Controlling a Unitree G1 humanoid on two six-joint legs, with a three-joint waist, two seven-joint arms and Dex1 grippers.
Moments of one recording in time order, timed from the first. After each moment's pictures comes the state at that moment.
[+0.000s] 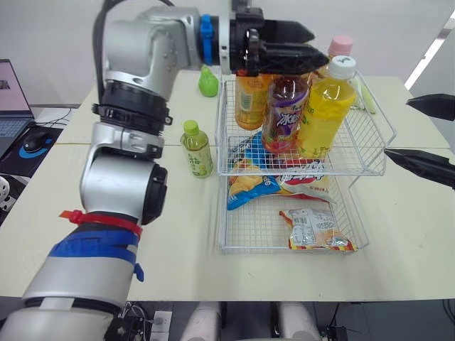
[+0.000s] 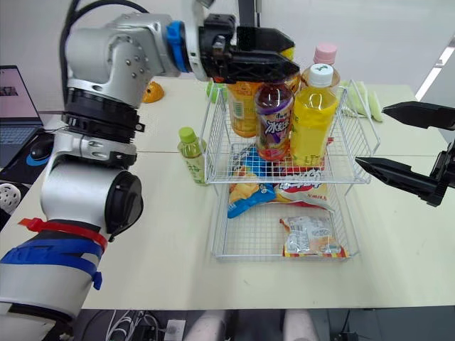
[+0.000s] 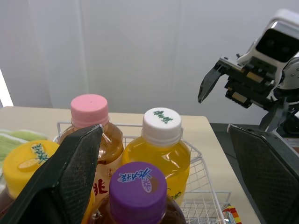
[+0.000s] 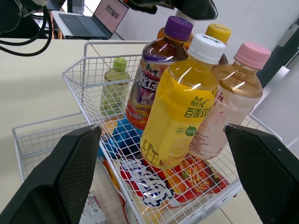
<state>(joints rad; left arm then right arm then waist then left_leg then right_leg) -1.56 0.40 -0.04 0.58 -0.47 0.77 -1.32 -0.25 -1.17 -0.76 -0.53 1.01 0.84 0.93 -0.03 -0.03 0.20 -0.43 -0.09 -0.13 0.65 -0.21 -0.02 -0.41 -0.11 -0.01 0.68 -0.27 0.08</state>
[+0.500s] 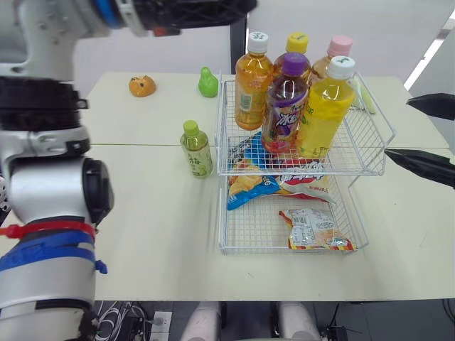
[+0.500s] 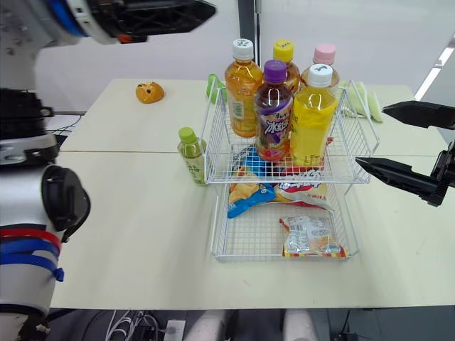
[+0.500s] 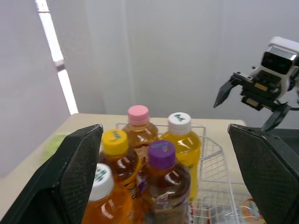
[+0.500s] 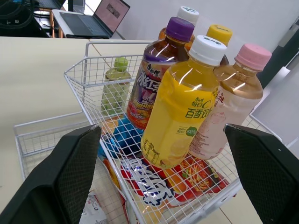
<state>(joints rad) -1.47 0.72 0.10 0.36 -0.51 0.89 -1.26 -0.26 -1.18 -0.76 -0.52 1.02 0.84 0.94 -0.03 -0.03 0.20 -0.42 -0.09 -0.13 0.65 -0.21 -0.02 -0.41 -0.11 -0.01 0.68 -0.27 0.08</state>
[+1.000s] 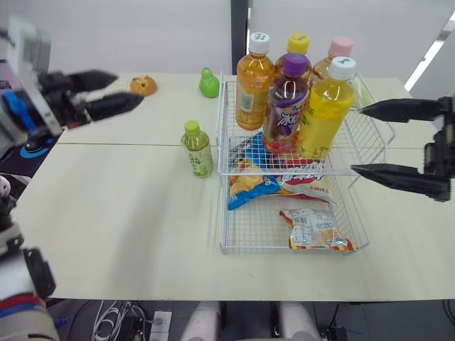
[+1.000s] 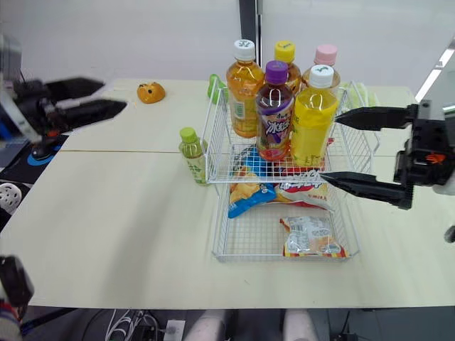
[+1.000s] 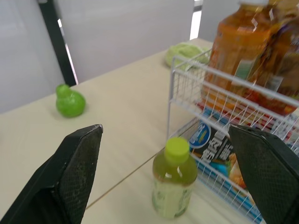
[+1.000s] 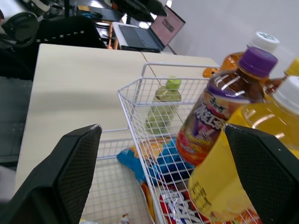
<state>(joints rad) -0.69 0.98 0.42 -0.01 -0.52 0.92 -1.04 -0.49 -1.19 -0.46 -0.51 1.07 0.77 0.99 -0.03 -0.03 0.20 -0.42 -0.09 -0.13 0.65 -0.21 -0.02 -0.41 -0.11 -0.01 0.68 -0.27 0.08</state>
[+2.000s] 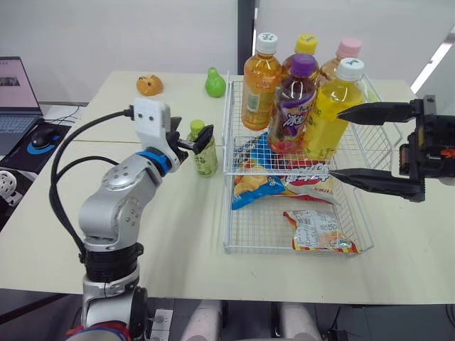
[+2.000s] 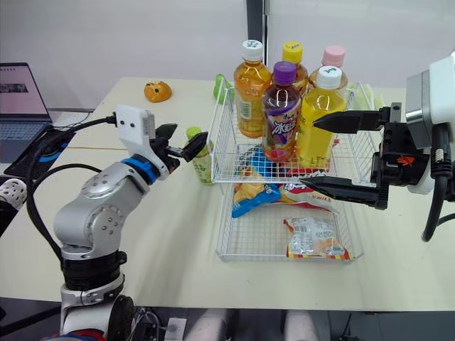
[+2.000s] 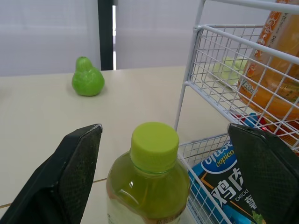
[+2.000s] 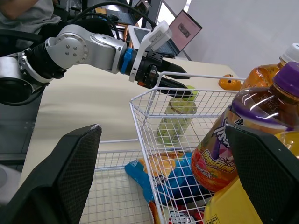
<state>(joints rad) -0.57 0.34 0.16 -0.30 -0.40 0.78 -0.23 -0.53 -1.16 -0.37 -0.55 1.07 0.77 0.94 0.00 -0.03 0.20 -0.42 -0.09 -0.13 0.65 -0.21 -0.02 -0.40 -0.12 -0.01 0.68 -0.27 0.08</state>
